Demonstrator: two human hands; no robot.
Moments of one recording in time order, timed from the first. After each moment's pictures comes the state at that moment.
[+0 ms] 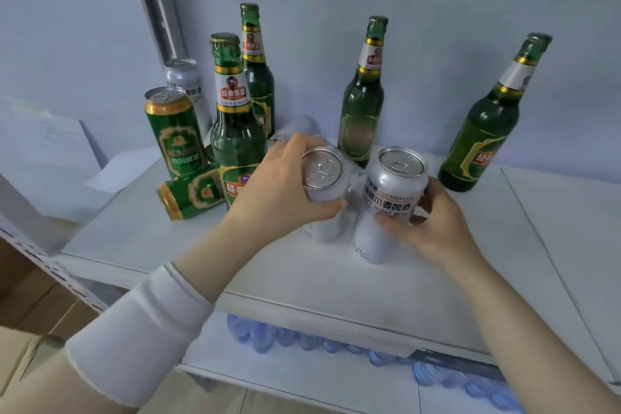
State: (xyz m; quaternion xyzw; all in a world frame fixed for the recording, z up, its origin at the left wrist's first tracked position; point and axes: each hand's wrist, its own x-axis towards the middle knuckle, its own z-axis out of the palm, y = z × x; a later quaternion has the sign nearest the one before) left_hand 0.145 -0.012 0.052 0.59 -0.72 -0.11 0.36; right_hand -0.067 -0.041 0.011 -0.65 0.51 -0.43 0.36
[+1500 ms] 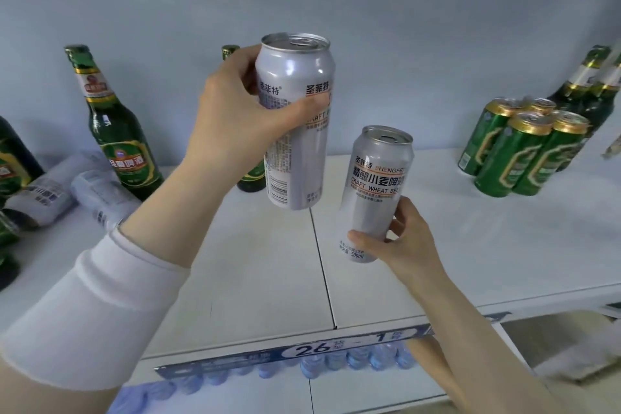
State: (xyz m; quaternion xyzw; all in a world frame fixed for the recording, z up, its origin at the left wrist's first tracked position) left_hand -0.160 -0.033 0.147 0.42 -0.68 -0.24 0.55; right_hand -0.355 0.018 0.007 -0.51 0.57 -0.54 0.34
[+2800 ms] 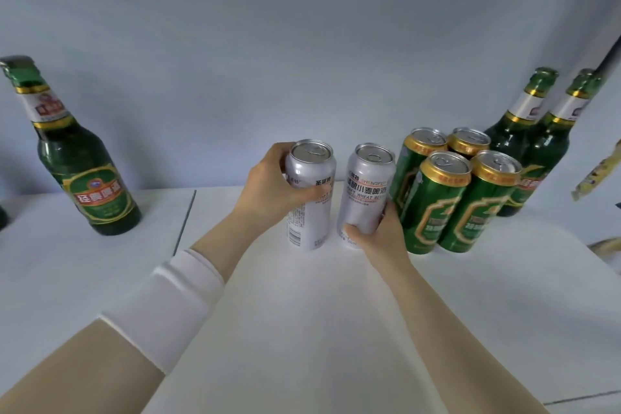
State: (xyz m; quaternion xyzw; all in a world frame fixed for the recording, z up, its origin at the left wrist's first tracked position) left_hand -0.403 -0.154 0.048 0.49 -0.69 -0.31 0.43; right_hand -0.580 -0.129 -0.040 -0.49 0.61 -0.54 0.30
